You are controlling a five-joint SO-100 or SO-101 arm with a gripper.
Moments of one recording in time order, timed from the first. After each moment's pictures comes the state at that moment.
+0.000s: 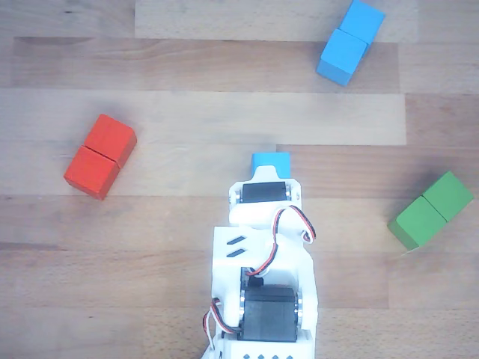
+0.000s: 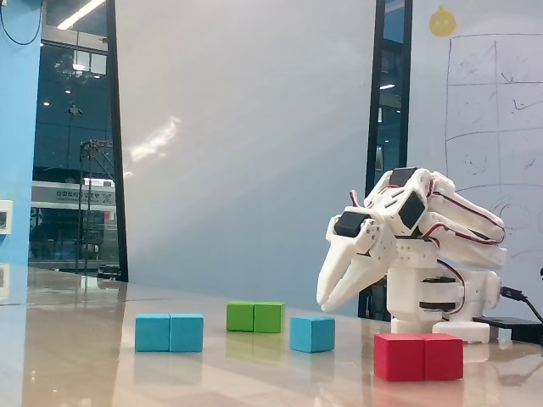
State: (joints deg) arm -1.1 195.9 178.3 66.4 -9.7
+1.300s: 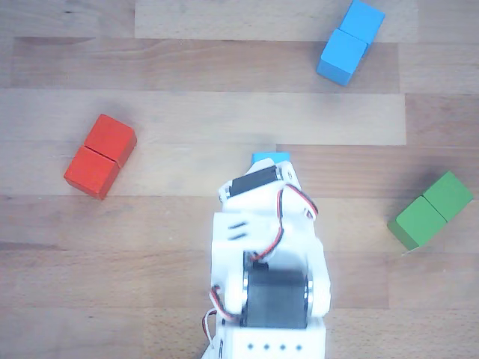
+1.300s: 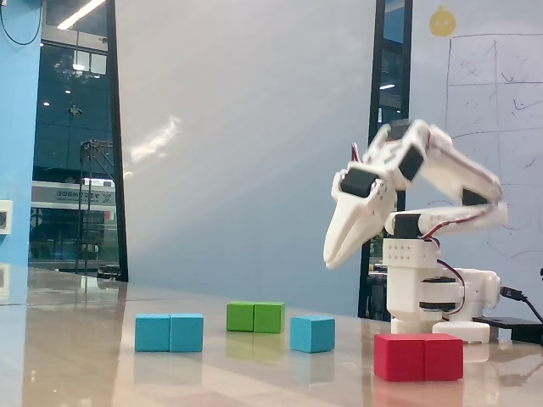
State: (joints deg) arm -1.1 167.4 149.3 75.9 -28.9
